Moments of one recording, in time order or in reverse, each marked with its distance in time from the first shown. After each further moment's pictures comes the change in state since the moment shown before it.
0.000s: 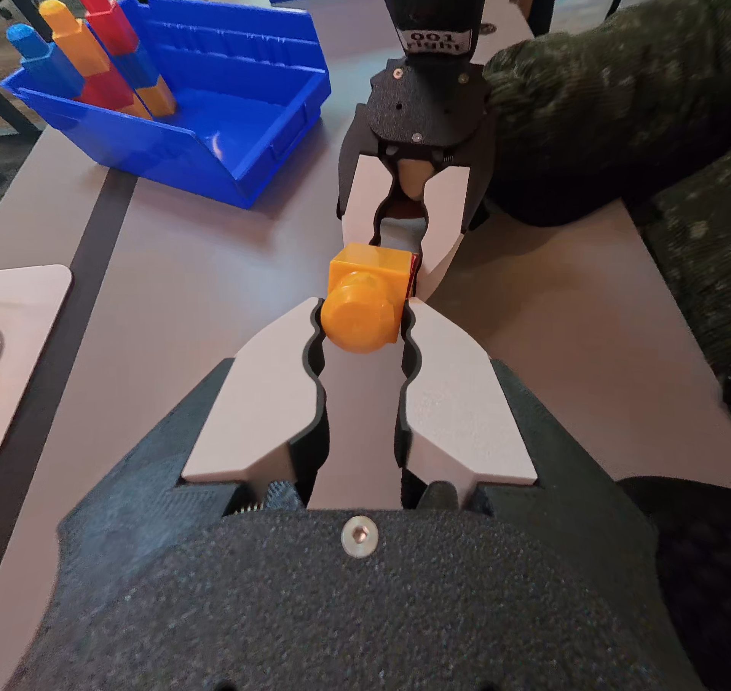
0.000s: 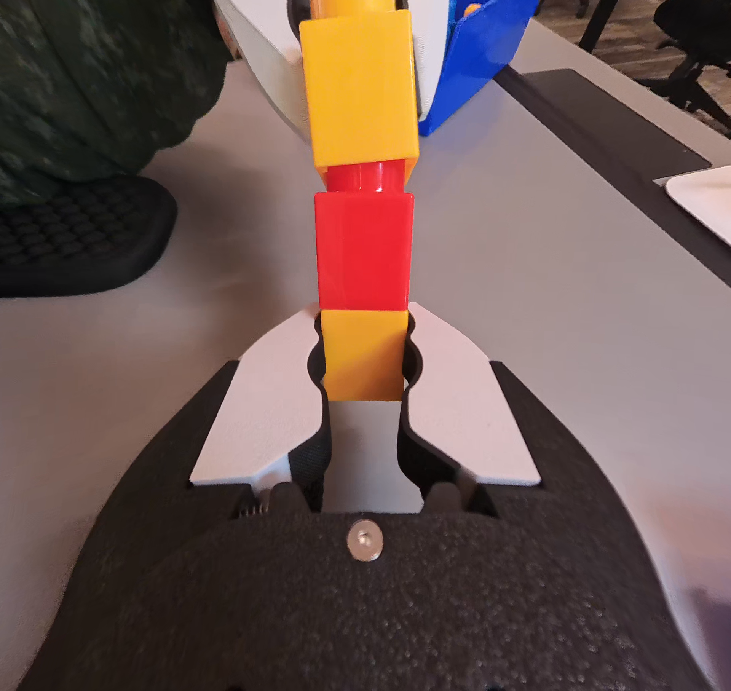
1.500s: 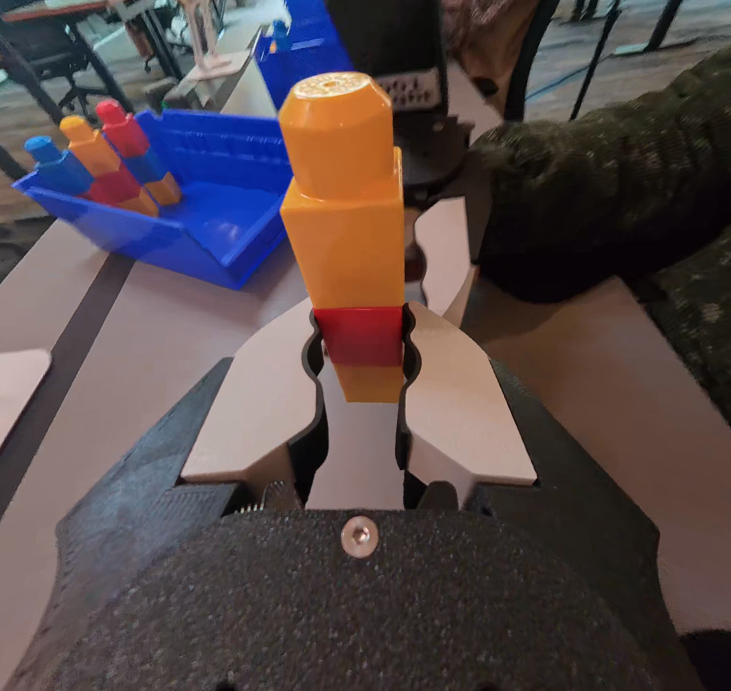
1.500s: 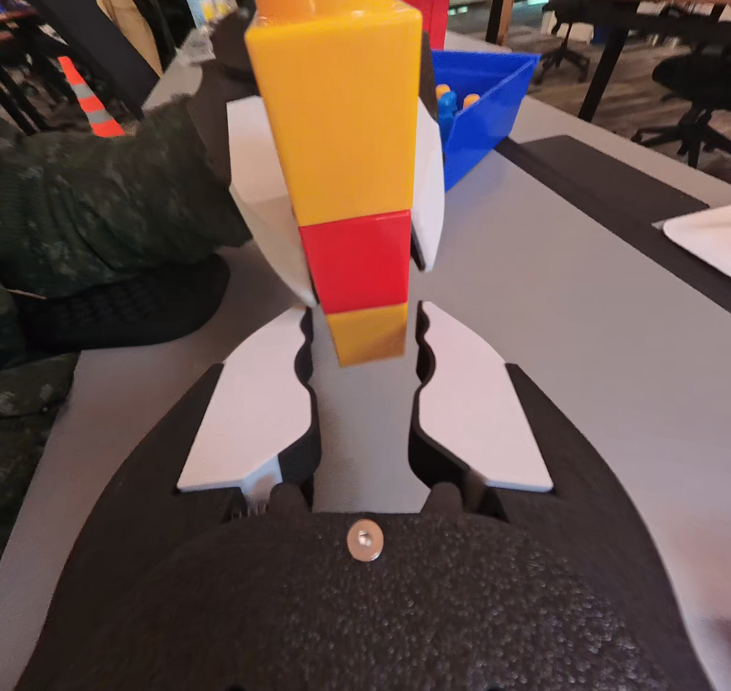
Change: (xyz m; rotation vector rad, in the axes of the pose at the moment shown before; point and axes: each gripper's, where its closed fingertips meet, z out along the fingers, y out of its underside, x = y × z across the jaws) left arm 0.011 -0.038 0.043 0.182 -0.006 0.023; right arm -0.005 -0.033 -0.023 0.155 -0.062 0.075
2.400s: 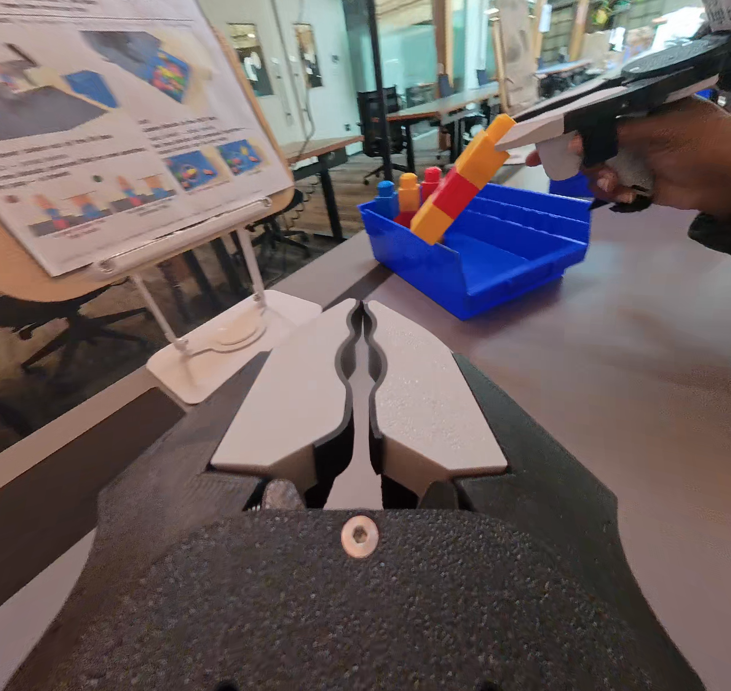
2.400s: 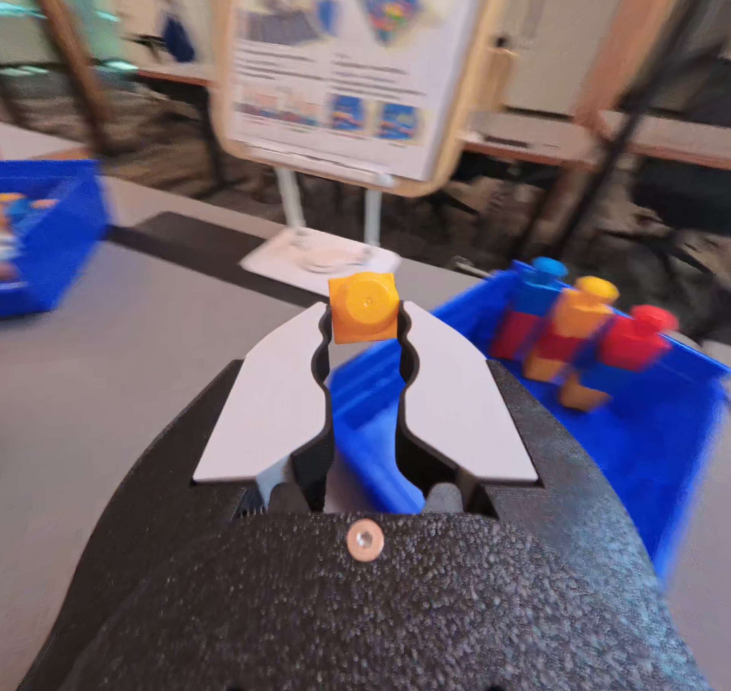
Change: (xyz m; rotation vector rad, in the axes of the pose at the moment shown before) left arm -0.115 0.003 -0.079 0.212 -0.691 -0.114; right arm 0.181 -0.055 -0.173 0.100 0.898 0.098
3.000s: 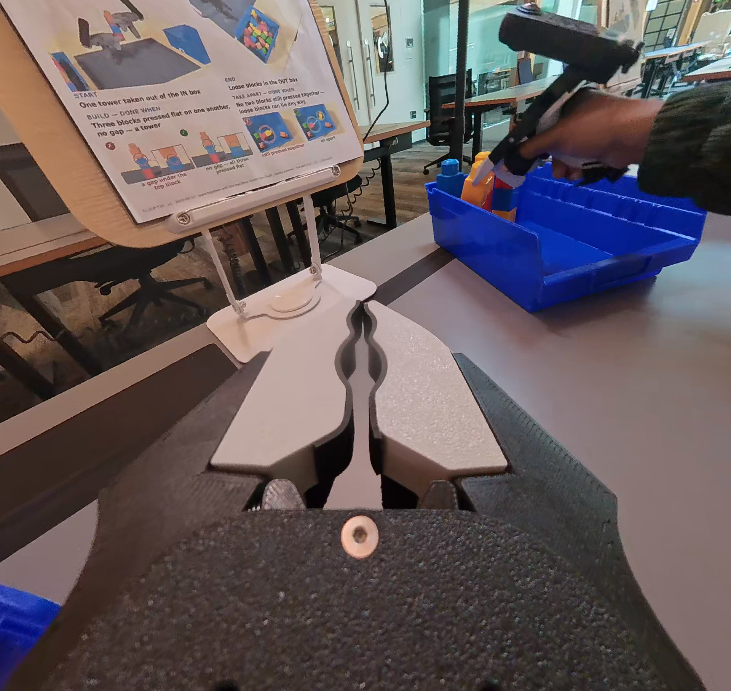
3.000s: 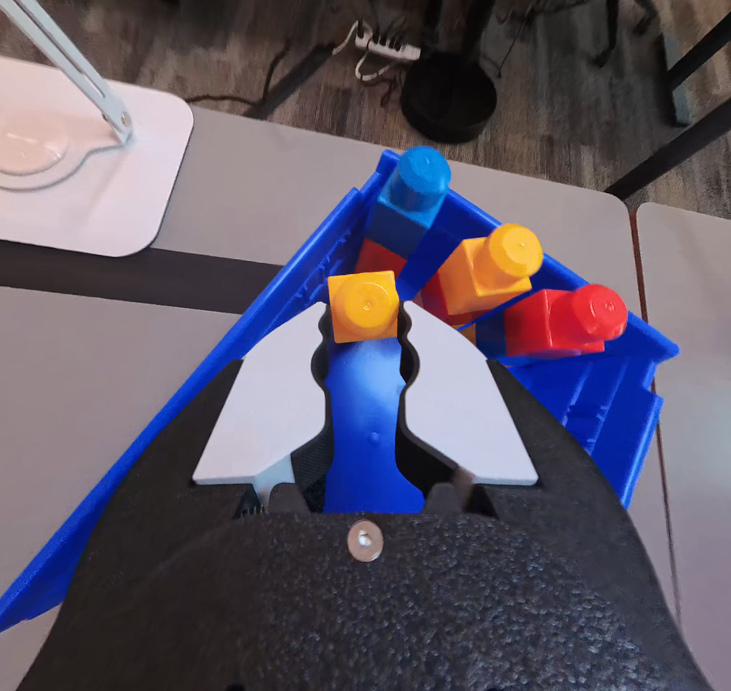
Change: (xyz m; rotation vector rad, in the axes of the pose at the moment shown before) left arm -0.039 0.026 -0.003 -0.028 -0.169 -0.023; right arm 0.147 0.073 0.132 -0.579 0.289 0.060
